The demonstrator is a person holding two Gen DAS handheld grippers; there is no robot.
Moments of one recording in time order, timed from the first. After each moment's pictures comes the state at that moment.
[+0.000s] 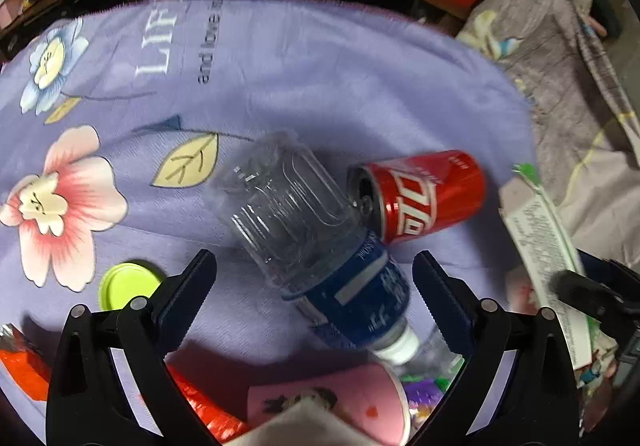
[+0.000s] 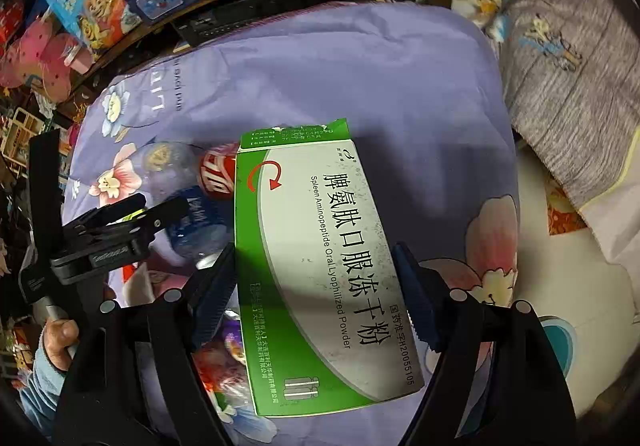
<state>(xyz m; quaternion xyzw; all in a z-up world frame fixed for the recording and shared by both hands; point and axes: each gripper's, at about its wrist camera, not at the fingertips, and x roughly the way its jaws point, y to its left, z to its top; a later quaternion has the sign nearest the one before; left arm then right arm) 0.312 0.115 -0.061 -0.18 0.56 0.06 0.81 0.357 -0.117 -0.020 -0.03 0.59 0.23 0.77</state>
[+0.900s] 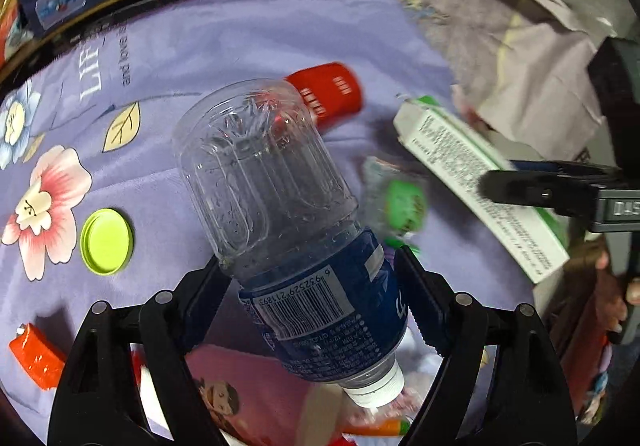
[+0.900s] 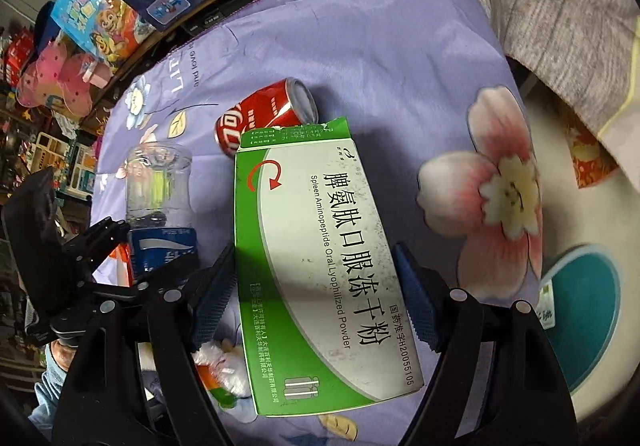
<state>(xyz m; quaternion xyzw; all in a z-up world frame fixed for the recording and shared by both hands) 0.218 0.053 -0.029 -0.06 0.55 -0.09 0.83 0.279 -0.163 -0.028 0.05 0.60 0.25 0.76</state>
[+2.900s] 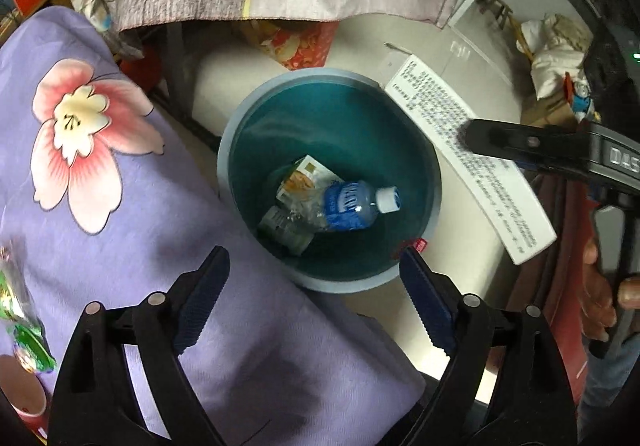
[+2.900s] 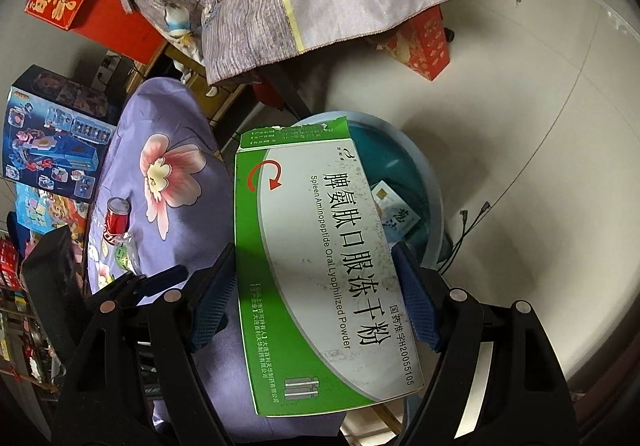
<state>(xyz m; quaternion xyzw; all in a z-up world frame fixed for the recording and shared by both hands) 0.219 -0.311 -0.090 0.10 0.60 -0.28 0.74 0.174 -0.515 -0.090 0.29 0.54 0.04 0.79</state>
